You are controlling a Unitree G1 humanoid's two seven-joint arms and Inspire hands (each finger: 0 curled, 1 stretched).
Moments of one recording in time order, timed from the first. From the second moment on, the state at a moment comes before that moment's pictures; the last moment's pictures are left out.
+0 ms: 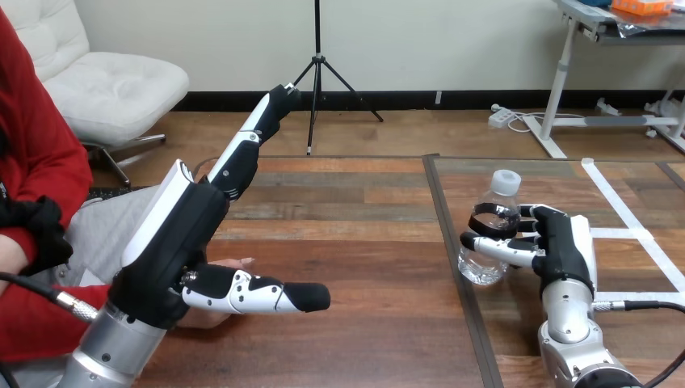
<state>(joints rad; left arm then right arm) 0.01 0.35 0.01 0.08 -0.12 -0.81 -0.41 -0.65 -0.22 -0.09 1.34 -0.16 -0.35 -0.32</state>
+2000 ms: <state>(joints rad) 0.02 0.36 0.04 0.08 -0.03 -0.79 -0.39 -0.57 -0.17 -0.13 1.27 -0.07 -0.61 -0.10</state>
